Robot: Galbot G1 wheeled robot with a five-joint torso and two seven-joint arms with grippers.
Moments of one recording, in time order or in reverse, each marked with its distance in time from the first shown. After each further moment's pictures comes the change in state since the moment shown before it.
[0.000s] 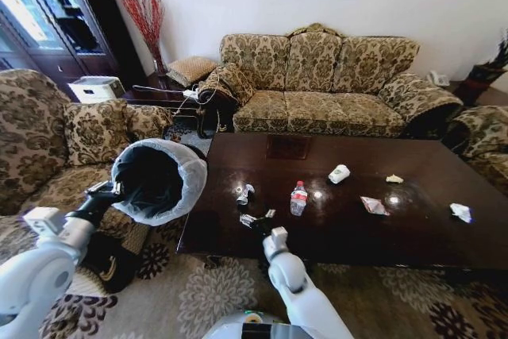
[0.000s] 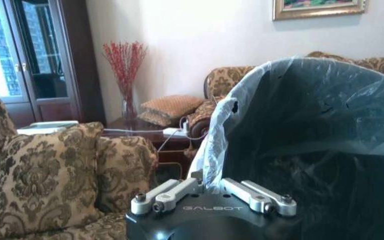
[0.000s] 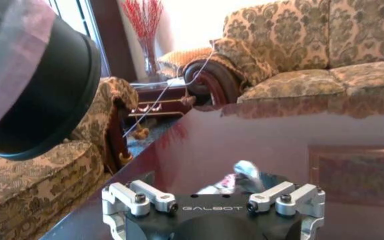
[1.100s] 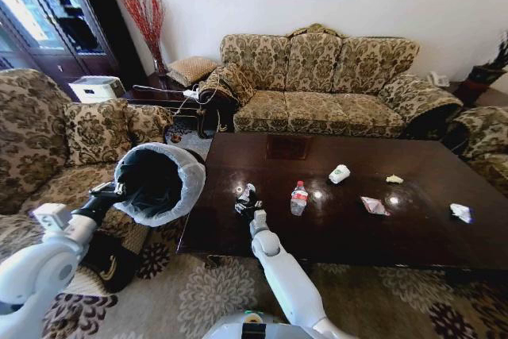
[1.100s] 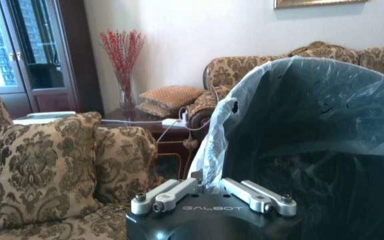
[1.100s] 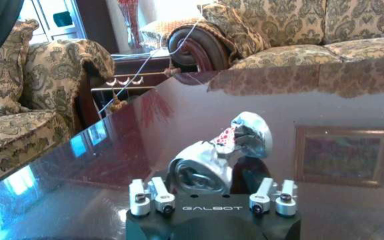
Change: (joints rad) left arm -0.035 0.031 0.034 0.046 -0.005 0.020 0.001; right arm 0.222 0.093 0.022 -0.432 0.000 0.104 -0.007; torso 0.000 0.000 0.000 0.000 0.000
